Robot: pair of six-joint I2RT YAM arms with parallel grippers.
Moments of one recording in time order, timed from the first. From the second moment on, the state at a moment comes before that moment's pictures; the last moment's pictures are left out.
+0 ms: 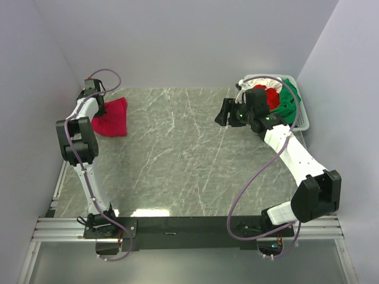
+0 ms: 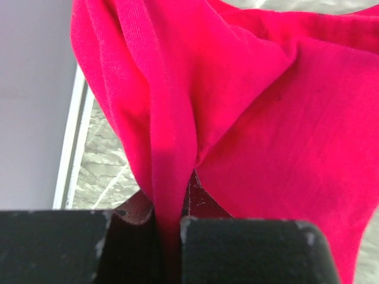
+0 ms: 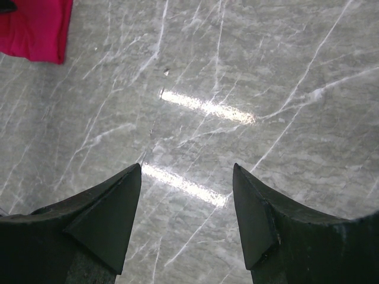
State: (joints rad) left arm 0.17 2.18 1.76 -0.46 -0.27 0.00; right arm 0.29 1.41 1.24 -0.43 -0.26 0.31
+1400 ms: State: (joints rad) left arm 0.11 1.94 1.37 -0.18 -0.58 -0.26; right arm 0.29 1.41 1.22 -0.43 -0.27 0.31
